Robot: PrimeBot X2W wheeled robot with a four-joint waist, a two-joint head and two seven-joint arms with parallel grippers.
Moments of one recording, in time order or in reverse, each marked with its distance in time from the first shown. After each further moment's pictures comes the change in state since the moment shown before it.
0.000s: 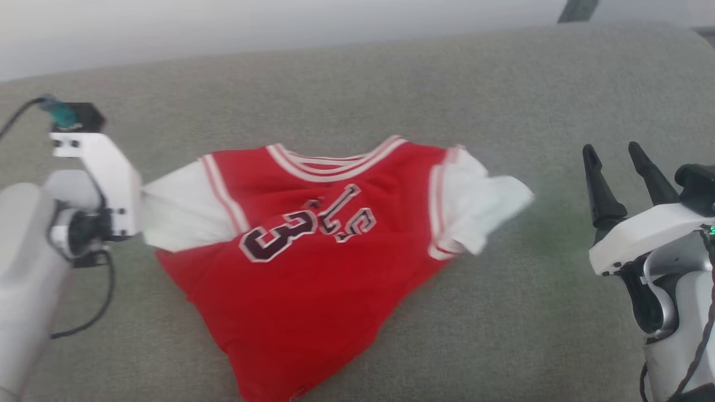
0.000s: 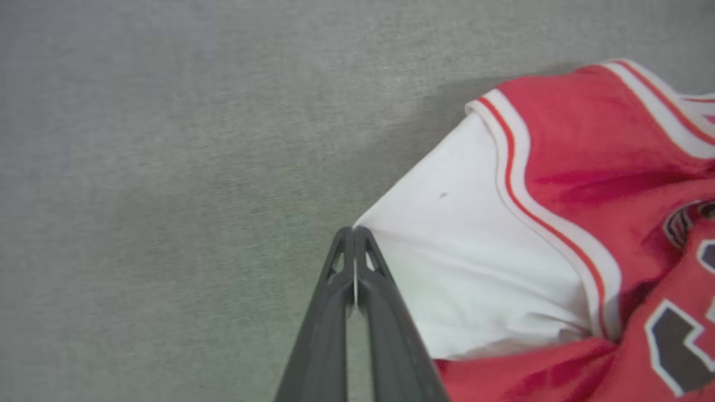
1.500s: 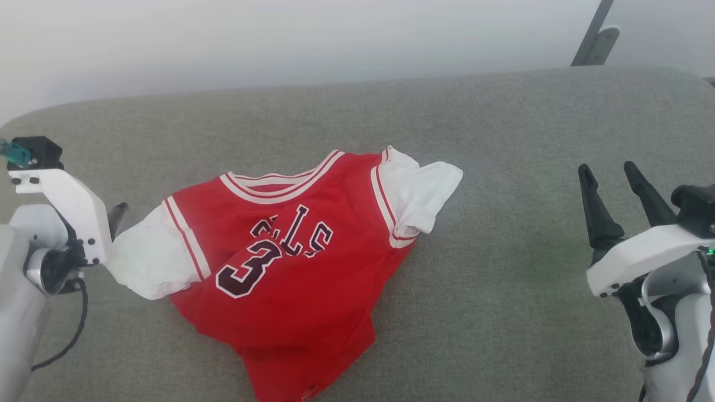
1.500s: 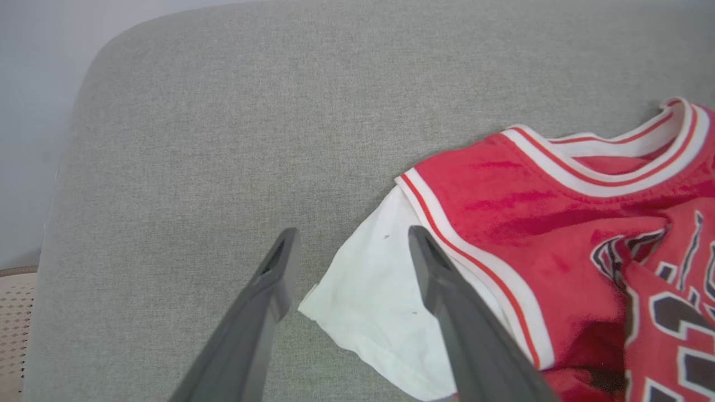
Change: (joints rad) left arm 0.070 0.041 0.025 0.109 -0.009 -0.044 -0.239; right arm 0.079 0.012 -0.002 -0.080 0.000 0.000 0.026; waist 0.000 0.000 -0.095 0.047
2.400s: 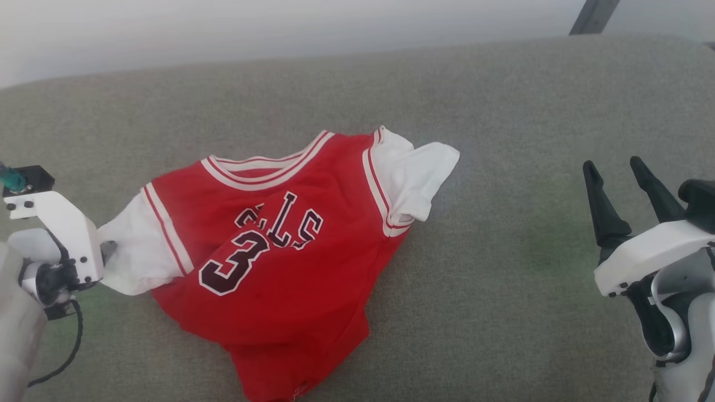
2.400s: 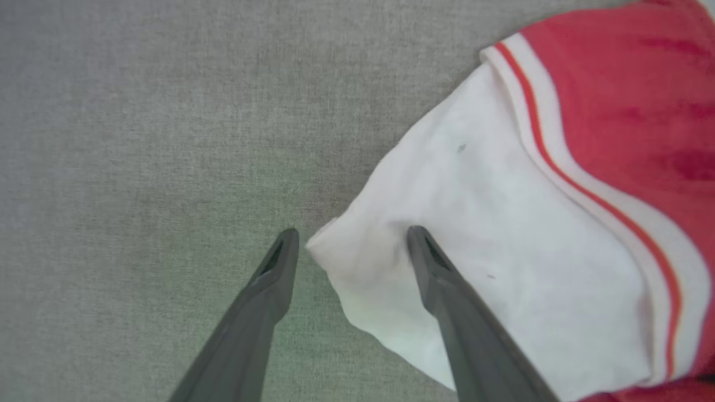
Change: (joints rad) left arm -0.001 -0.021 -0.013 0.134 -0.029 0.013 0.077; right arm 0.019 -0.017 -0.001 -0.082 -0.003 0.000 0.063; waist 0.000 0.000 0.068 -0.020
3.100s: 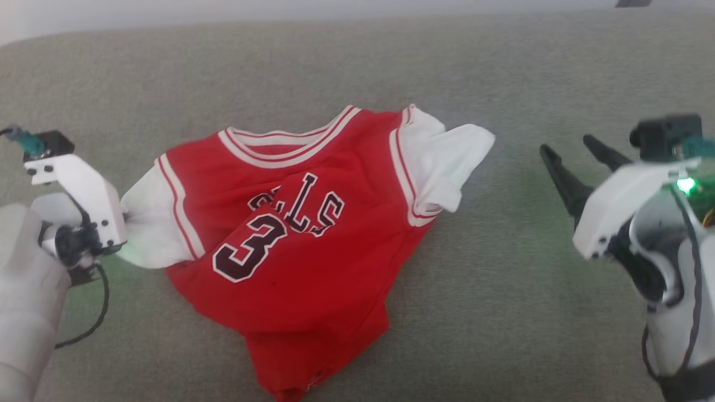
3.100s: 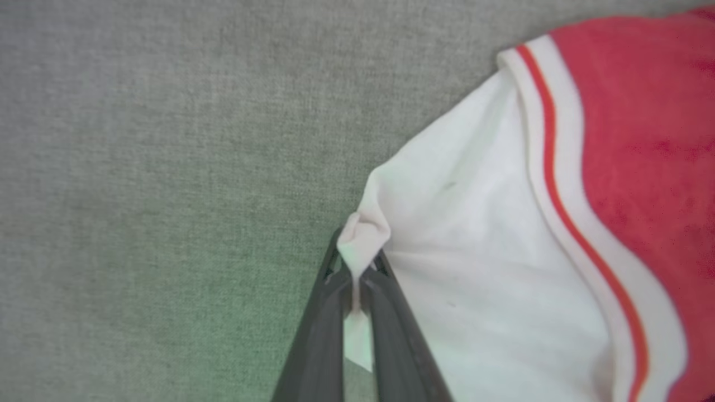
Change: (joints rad) left arm -0.135 -0.087 -0.006 0.115 -0.032 -0.019 0.044; right arm -0.183 -0.065 0.132 0.074 0.096 0.000 0.295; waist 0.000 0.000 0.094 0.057
